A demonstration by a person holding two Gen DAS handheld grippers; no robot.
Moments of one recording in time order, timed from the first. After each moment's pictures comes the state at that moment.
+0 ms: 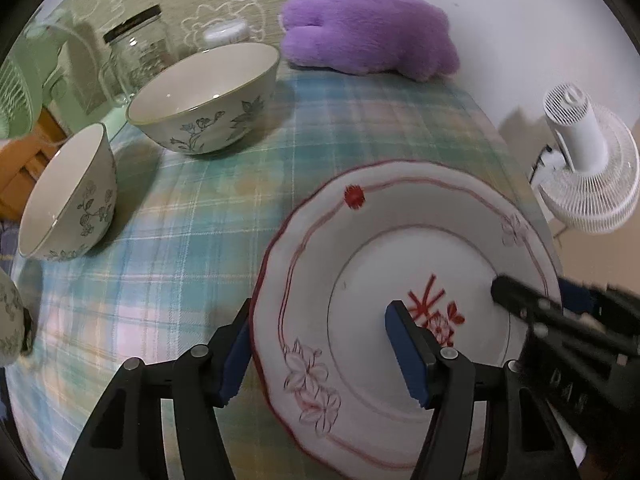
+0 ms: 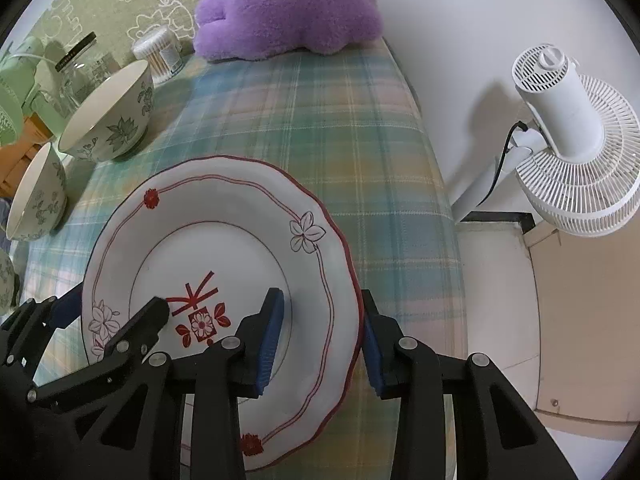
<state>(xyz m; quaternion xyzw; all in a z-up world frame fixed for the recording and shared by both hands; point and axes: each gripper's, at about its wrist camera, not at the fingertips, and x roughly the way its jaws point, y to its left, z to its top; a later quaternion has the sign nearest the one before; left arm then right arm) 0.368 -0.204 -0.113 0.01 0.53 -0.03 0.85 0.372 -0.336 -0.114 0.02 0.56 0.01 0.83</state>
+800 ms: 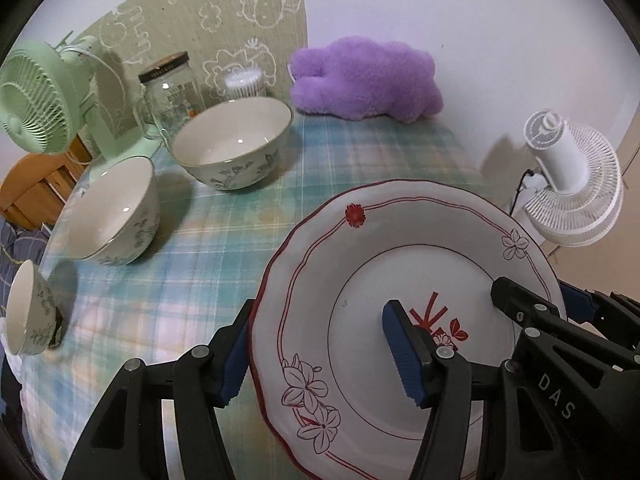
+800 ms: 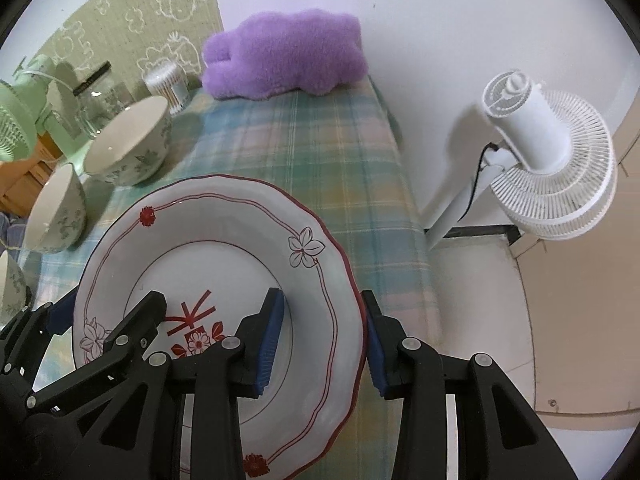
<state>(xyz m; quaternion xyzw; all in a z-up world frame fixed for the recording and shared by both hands) 0.328 -0.202 -0.060 0.02 0.49 -0.03 0.87 0.340 -0.332 -0.064 0.02 0.52 -0.01 0.85</state>
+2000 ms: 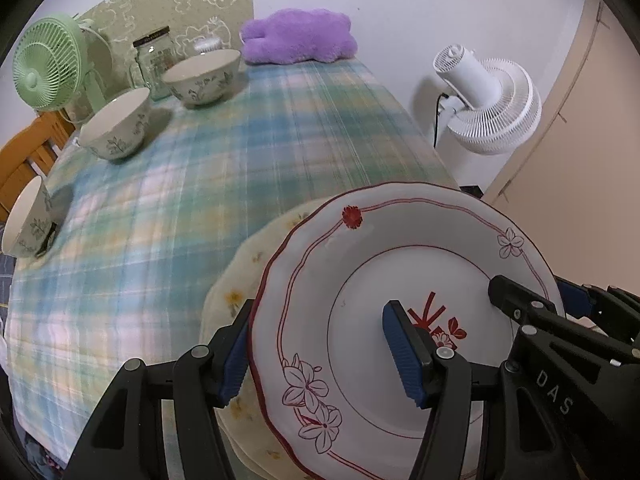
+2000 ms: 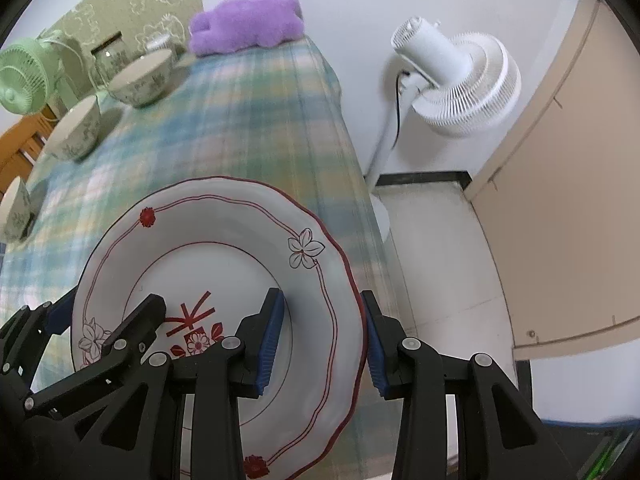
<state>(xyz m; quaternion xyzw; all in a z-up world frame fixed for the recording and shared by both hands) 0.167 -0.218 -0.070 0.03 0.51 -0.11 0.85 0.146 -0.345 -0.059 0.03 0.55 -0.08 0.83</state>
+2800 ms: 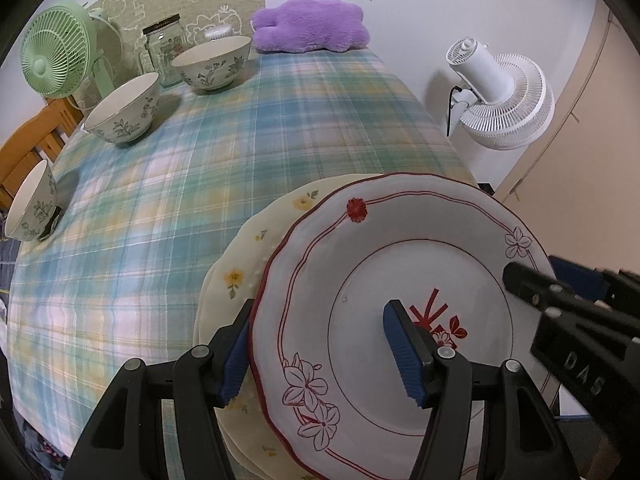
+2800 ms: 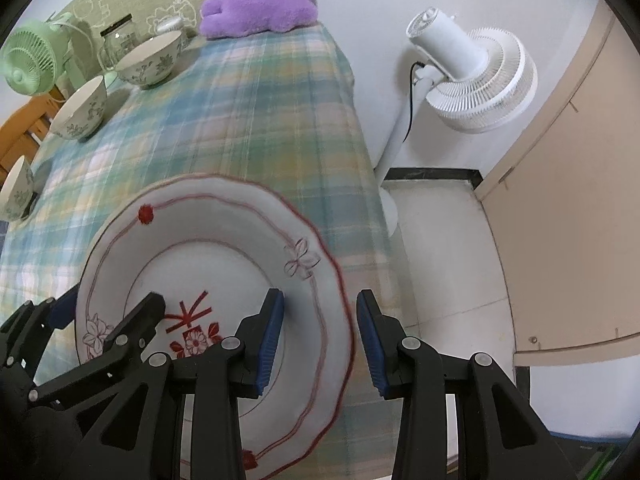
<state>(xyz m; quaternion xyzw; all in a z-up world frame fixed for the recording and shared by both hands) 0.161 -0.218 -0.082 0.03 0.52 -0.08 0.85 0.151 -0.351 -0.063 0.01 0.56 -0.05 0.83</state>
